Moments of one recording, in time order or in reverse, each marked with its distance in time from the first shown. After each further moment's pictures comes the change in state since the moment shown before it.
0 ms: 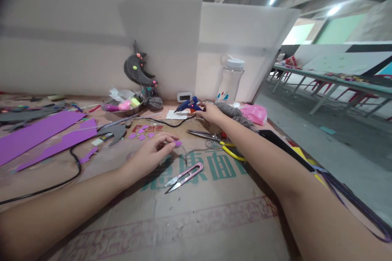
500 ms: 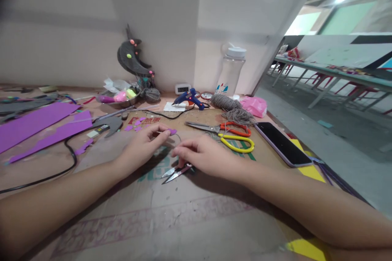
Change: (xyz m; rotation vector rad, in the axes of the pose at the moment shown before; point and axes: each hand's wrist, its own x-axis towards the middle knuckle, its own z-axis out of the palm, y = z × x) left_hand 0.000 0.003 0.000 -0.071 0.075 -0.043; right_hand -0.172 -0.103 -0.029 0.511 -0.518 -0.079
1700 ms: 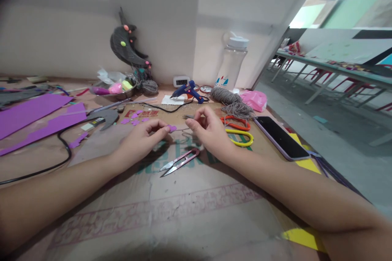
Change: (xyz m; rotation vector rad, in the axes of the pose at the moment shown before) left_hand -0.004 0.007 0.001 0.038 -0.045 -0.064; right_hand 0.022 0.035 -0.004 0.201 0.545 -0.192
